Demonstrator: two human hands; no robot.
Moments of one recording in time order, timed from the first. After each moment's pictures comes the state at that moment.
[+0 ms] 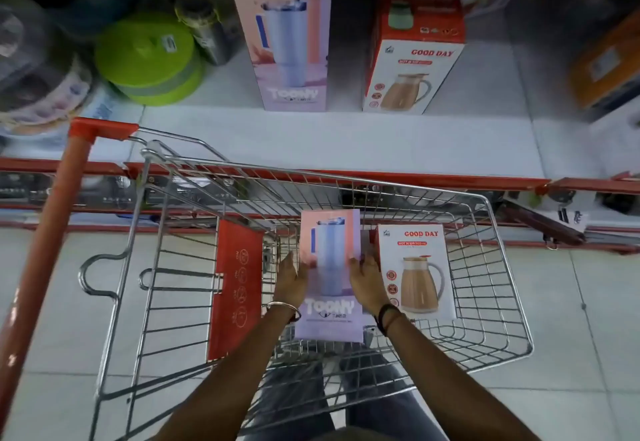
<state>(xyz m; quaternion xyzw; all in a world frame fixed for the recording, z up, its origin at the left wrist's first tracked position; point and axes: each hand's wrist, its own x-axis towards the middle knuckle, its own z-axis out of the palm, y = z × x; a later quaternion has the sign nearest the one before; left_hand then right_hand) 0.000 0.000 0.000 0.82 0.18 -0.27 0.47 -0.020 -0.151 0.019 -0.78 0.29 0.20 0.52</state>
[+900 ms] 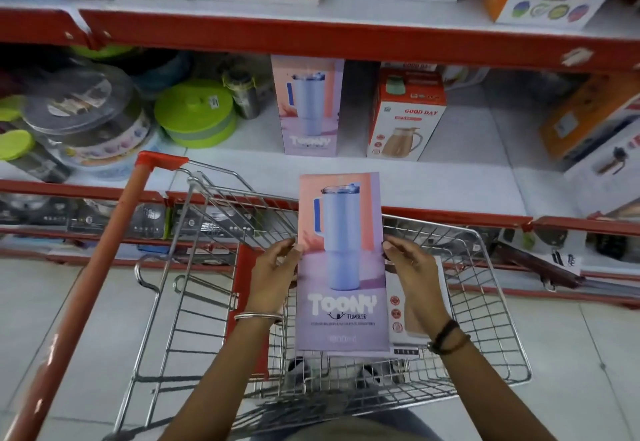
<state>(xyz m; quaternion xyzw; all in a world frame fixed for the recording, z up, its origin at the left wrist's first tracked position) 0.009 0.034 0.156 0.74 0.16 -0.10 0.64 -0.026 -0.187 0.172 -0.74 0.18 -0.02 0.65</state>
